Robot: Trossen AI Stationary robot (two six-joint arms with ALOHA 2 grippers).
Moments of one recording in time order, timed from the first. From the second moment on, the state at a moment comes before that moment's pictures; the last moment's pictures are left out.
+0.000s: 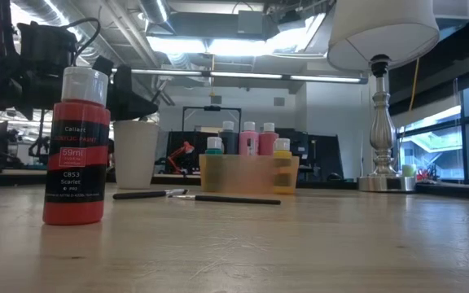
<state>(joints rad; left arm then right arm) 0.43 1.42 0.01 1.48 -0.27 -0.25 0.19 1.77 2.16 -1.12 0.11 0.15</state>
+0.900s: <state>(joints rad) 0.43 1.42 0.01 1.50 -0.27 -0.24 0.18 1.77 2.16 -1.12 0.11 0.14</state>
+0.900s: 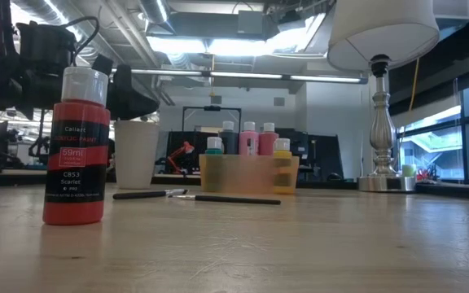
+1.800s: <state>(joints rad) 0.22 0.96 0.19 1.29 -0.02 -0.19 0.22 1.77 2.16 -1.09 0.10 0.16</state>
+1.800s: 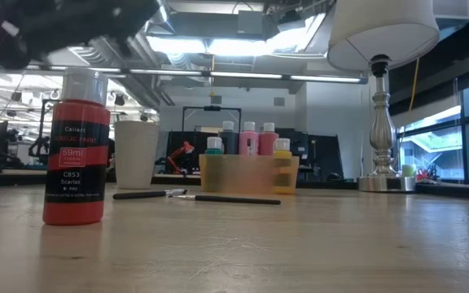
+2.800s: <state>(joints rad) -0.36 0.88 1.20 -0.73 -0.09 -0.57 0.53 1.74 2.16 -1.18 0.42 0.31</state>
